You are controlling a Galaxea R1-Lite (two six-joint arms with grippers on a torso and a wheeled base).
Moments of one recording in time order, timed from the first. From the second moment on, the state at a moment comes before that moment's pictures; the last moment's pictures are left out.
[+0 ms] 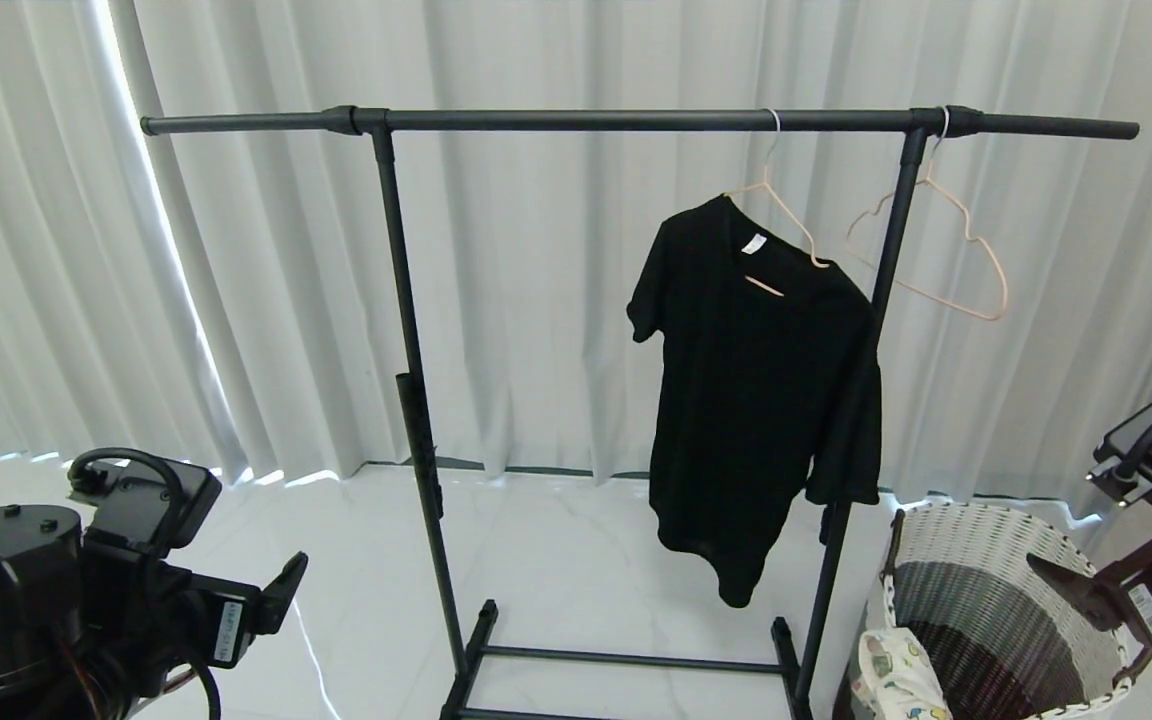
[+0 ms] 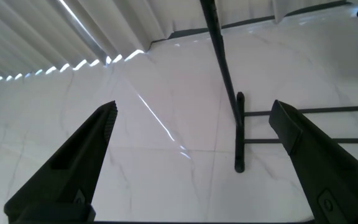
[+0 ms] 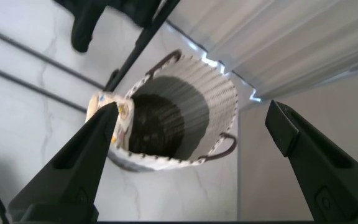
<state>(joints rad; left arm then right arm) -0.24 1.34 -0.20 -0.70 0.36 0.25 0.40 1.15 -0.55 -0.09 -0.37 -0.37</state>
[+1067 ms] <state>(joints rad) -0.24 1.33 -0.20 -0.71 0.36 0.28 0.40 1.05 -0.44 -0.08 -0.36 -0.38</state>
